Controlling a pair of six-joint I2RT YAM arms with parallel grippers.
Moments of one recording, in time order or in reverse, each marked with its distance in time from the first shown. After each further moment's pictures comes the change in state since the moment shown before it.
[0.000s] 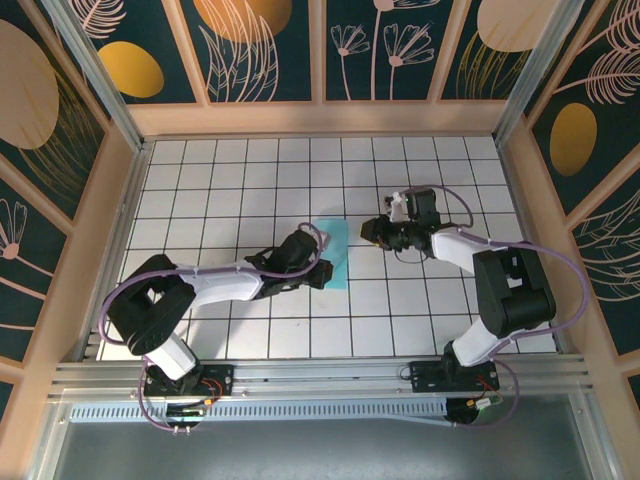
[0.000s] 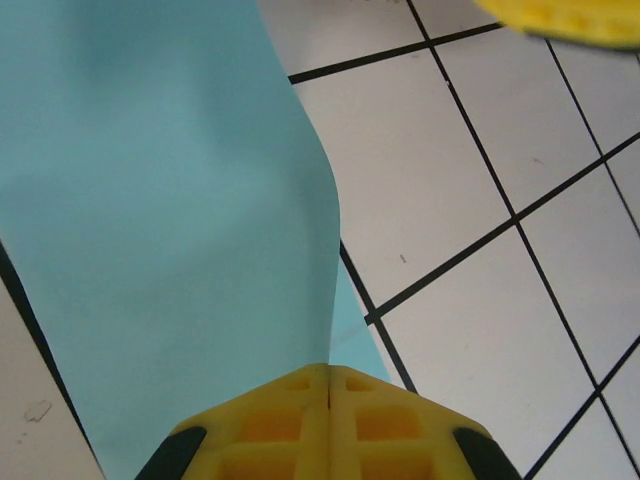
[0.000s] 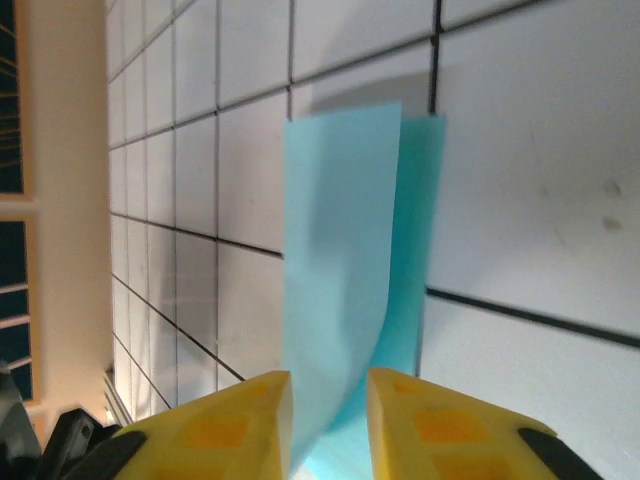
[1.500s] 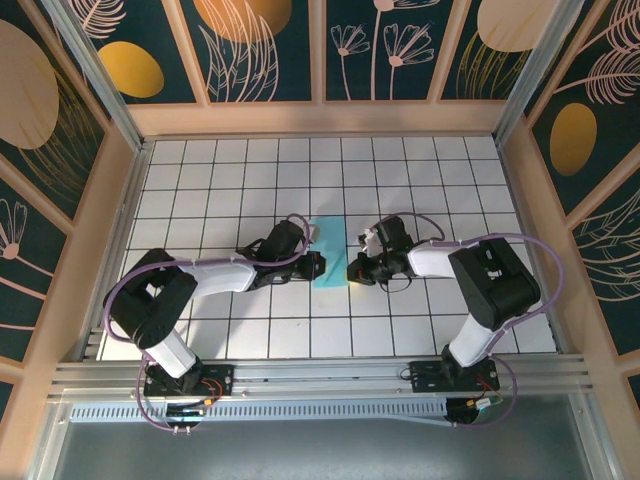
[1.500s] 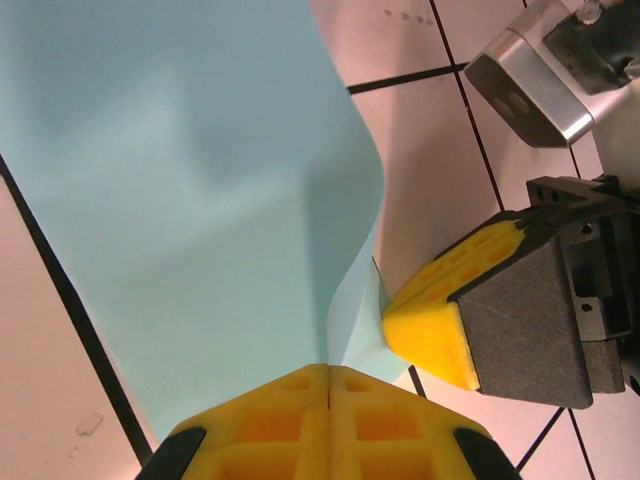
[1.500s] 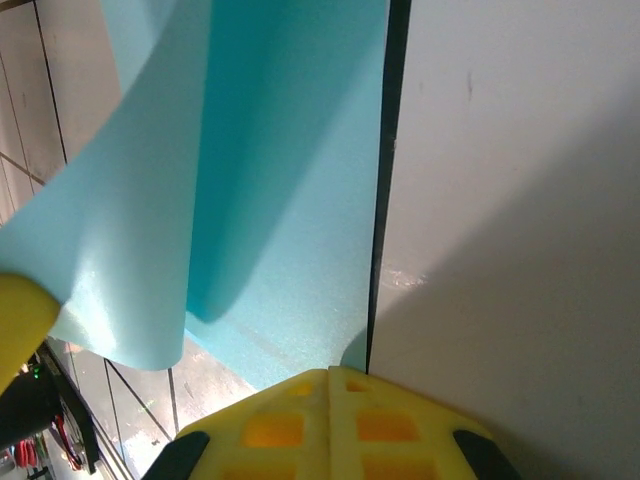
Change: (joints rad) left arm 0.110 0.028 0.004 0.014 0.138 -0.020; right arm 0.206 0.089 -0.084 -0.061 0.072 -0.052
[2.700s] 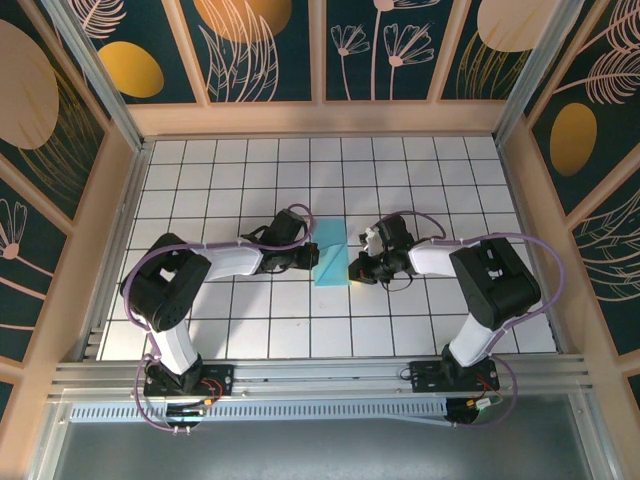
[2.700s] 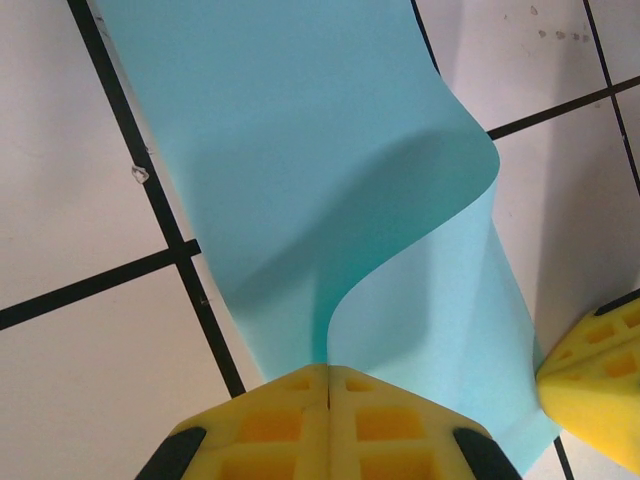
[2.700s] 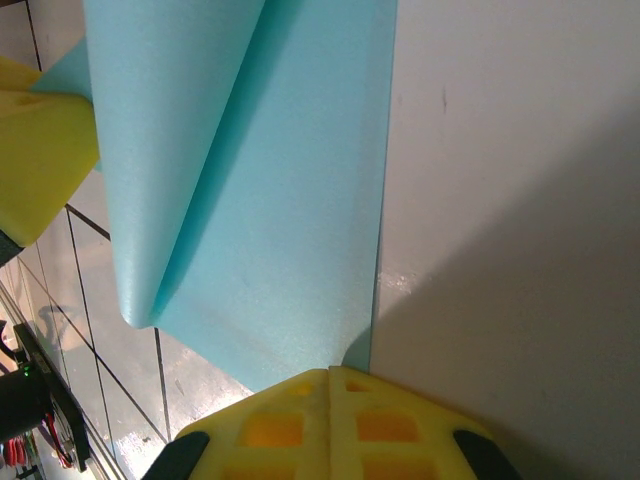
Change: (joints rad) left arm 0.071 0.123 0.125 -0.130 -0.058 0.116; right arm -0.013 0.000 0.012 -0.030 0.001 -0.027
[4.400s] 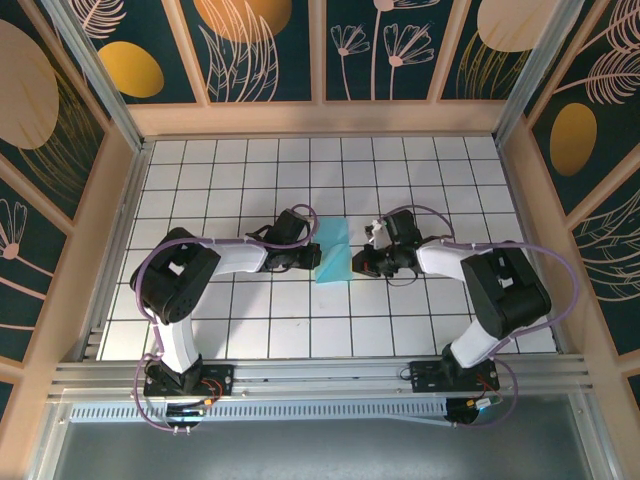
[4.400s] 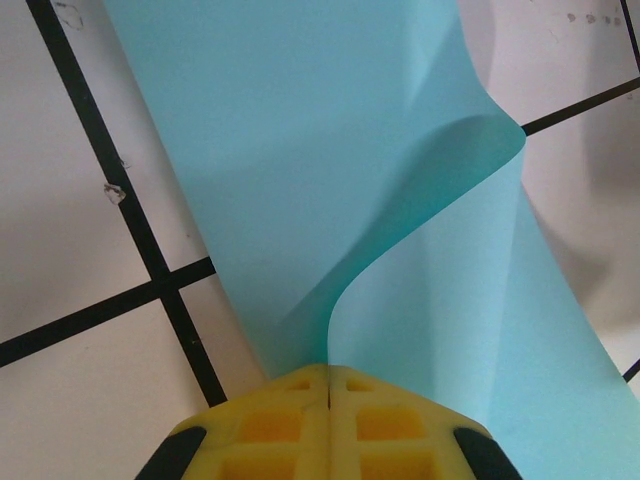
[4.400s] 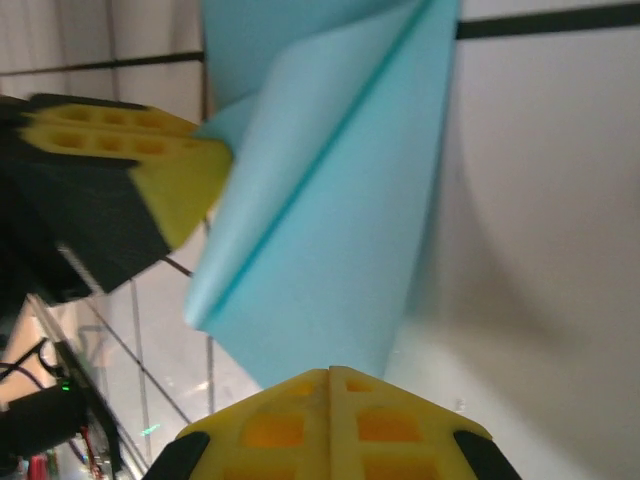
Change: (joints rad) left arm 0.002 0.069 0.029 0.022 0.023 0.019; right arm -0.039 -0.087 -0.001 0.014 -0.026 0.027
